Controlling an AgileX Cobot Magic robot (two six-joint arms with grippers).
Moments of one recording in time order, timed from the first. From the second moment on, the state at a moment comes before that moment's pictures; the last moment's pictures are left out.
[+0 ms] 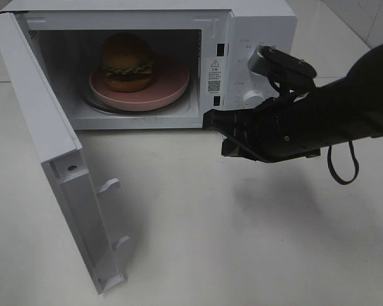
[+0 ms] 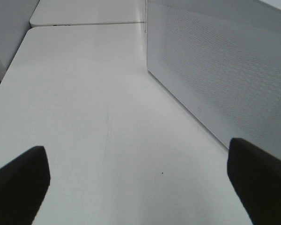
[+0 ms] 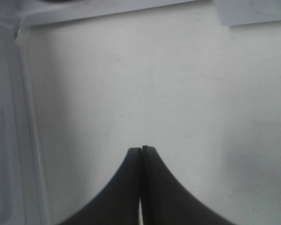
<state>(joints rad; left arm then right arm) 0.10 0.00 -0.50 -0.15 1.03 0.15 0.56 1.57 -0.75 0.79 0.06 -0.24</state>
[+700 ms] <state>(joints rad) 0.10 0.00 -0.50 -0.15 1.03 0.15 0.55 1.57 -1.09 0.20 0.74 -0.48</state>
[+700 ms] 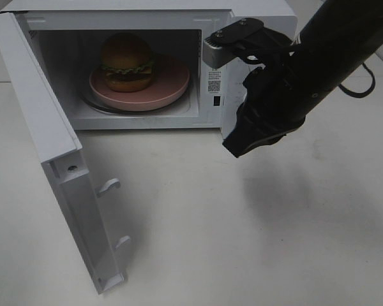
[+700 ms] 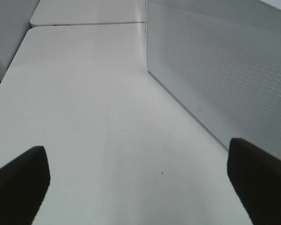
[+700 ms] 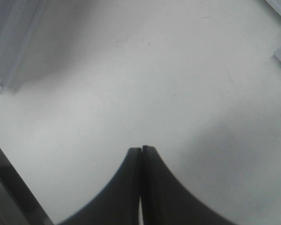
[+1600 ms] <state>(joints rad) 0.10 0.00 -0.50 -0.15 1.03 0.15 0.59 1.57 -1.13 -0.05 0.65 -1.05</state>
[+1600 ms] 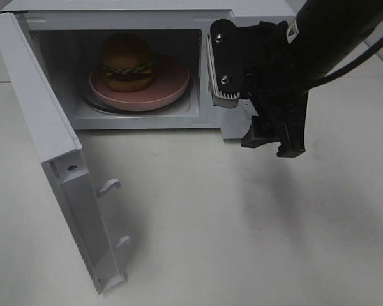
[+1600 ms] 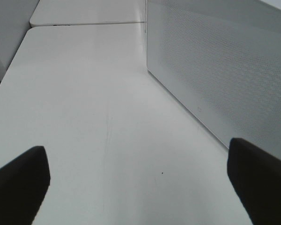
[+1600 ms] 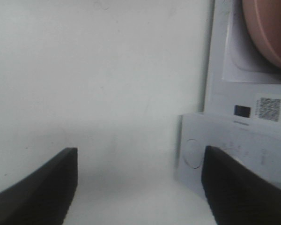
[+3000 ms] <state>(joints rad) 0.10 0.00 -0.50 -0.15 1.03 0.15 0.70 2.03 -1.52 -0.33 0.39 -0.74</state>
